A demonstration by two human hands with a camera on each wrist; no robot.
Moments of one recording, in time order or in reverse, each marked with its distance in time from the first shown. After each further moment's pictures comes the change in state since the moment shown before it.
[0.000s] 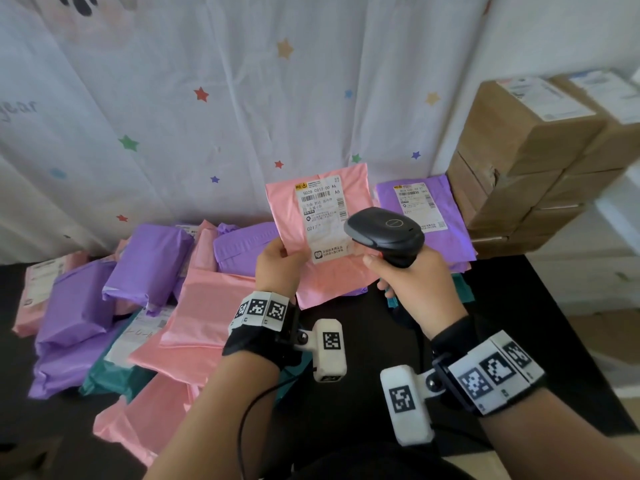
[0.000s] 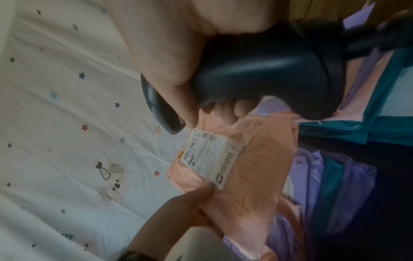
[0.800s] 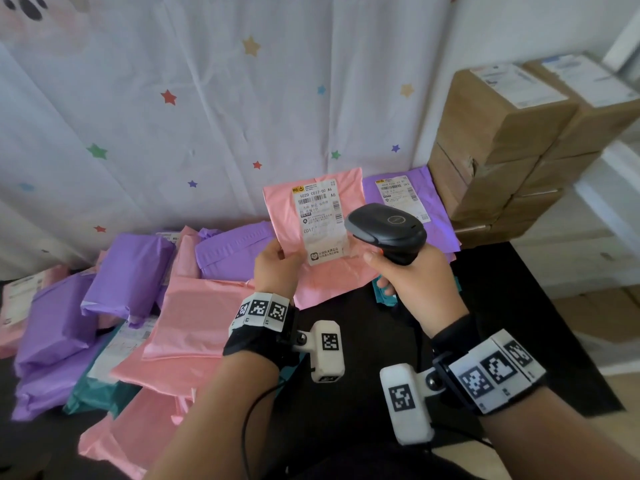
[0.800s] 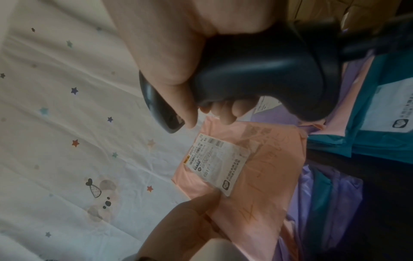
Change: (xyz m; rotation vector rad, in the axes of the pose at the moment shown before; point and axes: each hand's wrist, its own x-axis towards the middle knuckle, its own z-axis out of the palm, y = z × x) left_hand 0.006 -0.006 0.025 0.086 -0.006 0.017; right_hand -0.001 0.007 -0.021 0.012 0.038 -0.029
